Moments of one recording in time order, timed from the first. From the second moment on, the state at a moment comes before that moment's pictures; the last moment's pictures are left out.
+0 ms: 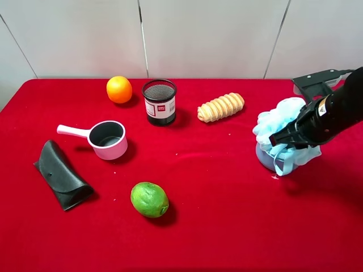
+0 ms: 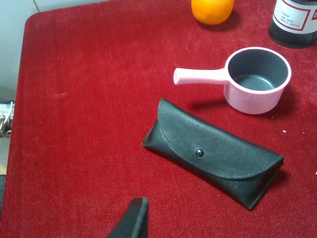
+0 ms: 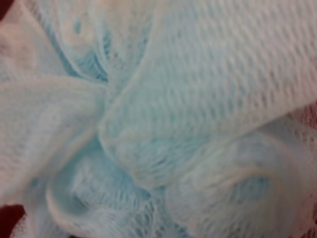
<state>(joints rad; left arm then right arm) -0.04 -0.01 -0.50 -0.08 1.07 0.17 0.27 1.59 -0.68 -0.30 0.40 0.23</state>
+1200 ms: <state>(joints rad) -0.04 -0.01 -0.50 -0.08 1.07 0.17 0.27 1.73 -0.69 -0.29 0.29 0.23</state>
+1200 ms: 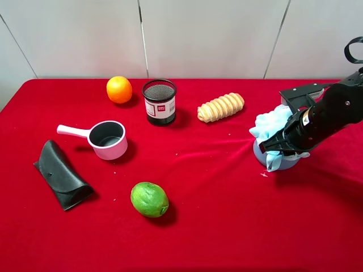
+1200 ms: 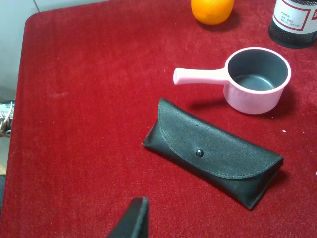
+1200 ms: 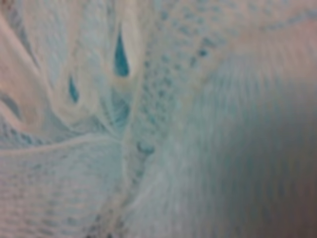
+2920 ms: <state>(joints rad) -0.04 -0.01 -0.50 -0.08 1.07 0.17 0.27 1.60 -0.68 -0.29 0.37 0.23</state>
